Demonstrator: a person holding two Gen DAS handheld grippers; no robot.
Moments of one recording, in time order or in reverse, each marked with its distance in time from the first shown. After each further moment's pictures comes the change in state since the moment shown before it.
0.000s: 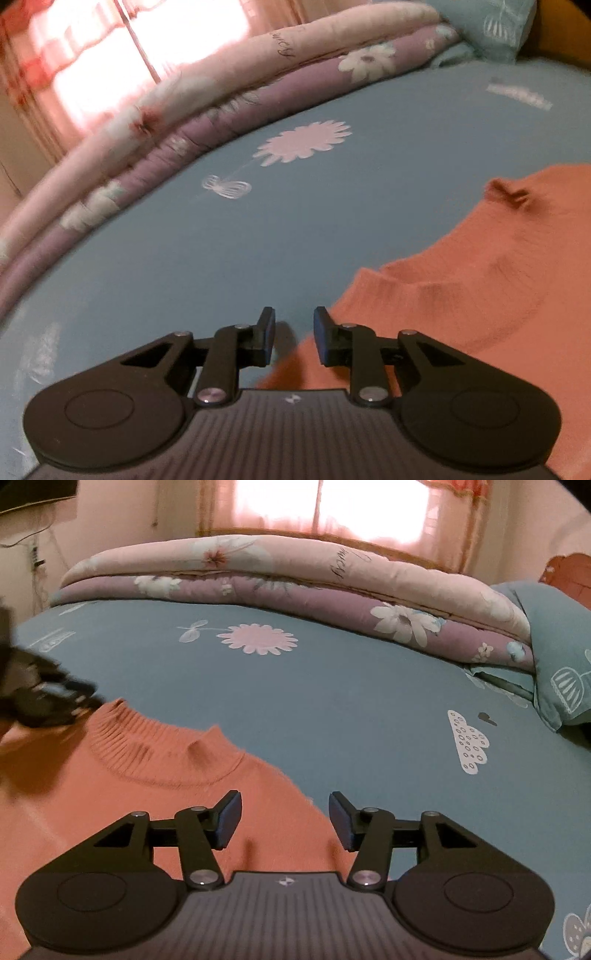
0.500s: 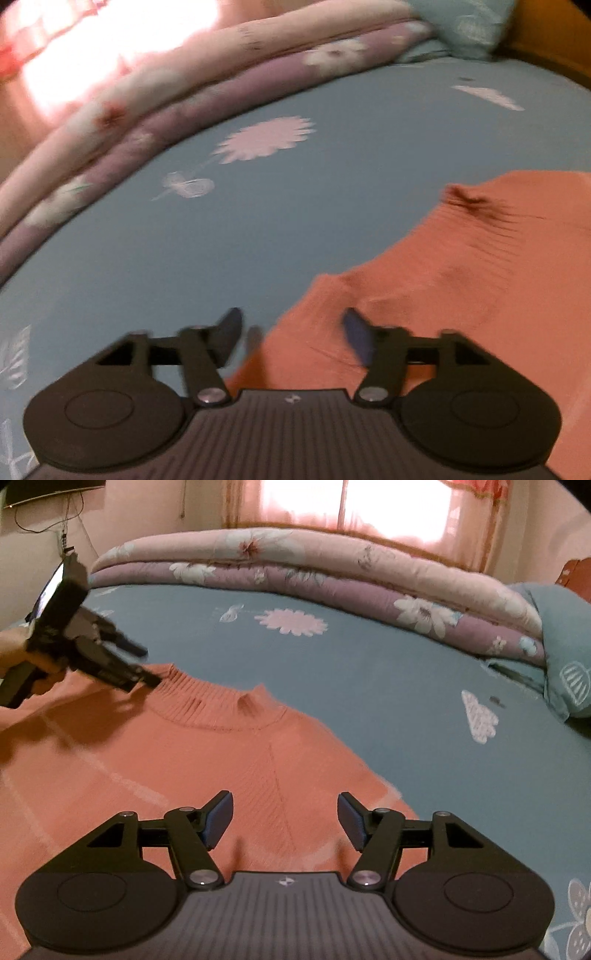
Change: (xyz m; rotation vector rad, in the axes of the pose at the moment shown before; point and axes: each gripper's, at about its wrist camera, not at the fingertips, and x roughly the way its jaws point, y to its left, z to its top) left arm -0.003 -0.002 0.007 -0.030 0.033 -0.143; right arm -0.039 0.020 -0.037 -0.014 0.036 0.054
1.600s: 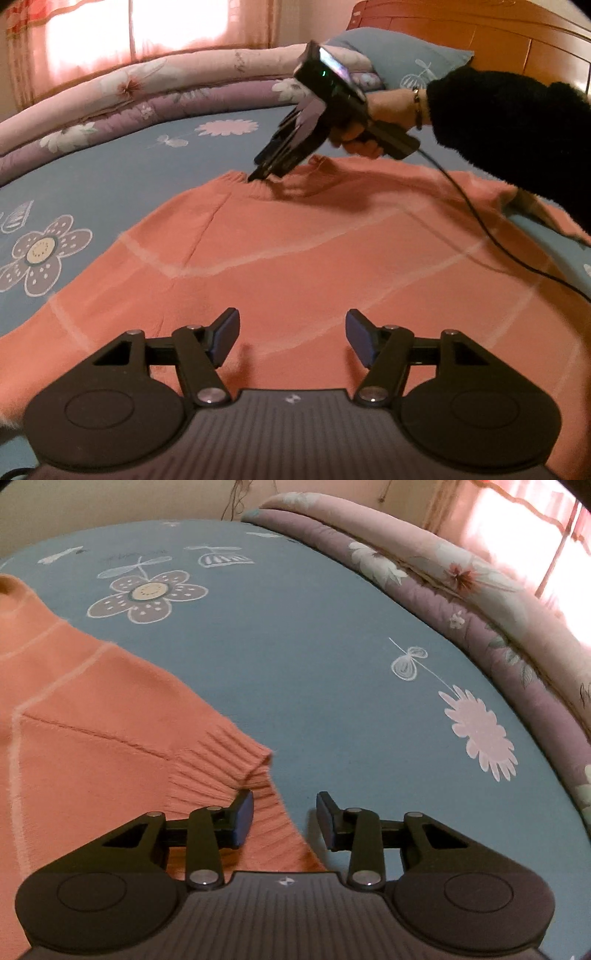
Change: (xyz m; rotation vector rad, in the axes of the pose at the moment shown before) left arm -0.196 -0.025 -0.155 -0.184 -0.097 -0.264; right arm 0.190 0.095 0.141 -0.556 0.037 0.324
